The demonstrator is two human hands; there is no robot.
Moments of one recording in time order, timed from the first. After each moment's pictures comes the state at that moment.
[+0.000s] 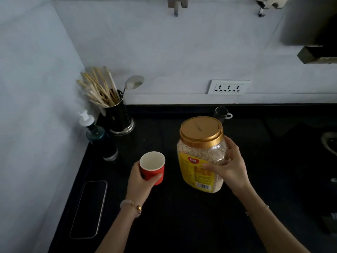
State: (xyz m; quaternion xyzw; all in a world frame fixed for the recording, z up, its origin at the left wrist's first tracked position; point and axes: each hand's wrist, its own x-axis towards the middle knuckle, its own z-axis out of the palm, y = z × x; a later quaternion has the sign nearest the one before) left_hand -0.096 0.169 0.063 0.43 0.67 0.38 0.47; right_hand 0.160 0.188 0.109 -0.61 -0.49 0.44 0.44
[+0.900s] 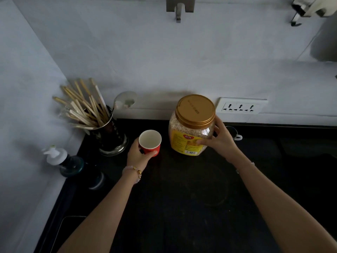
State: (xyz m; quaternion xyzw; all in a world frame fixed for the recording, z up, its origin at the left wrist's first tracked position) left_hand -0.092 0.355 0.042 0.43 0.69 0.38 0.44; right_hand 0.177 0.399 0.090 -0.54 -0.57 0.50 0.37
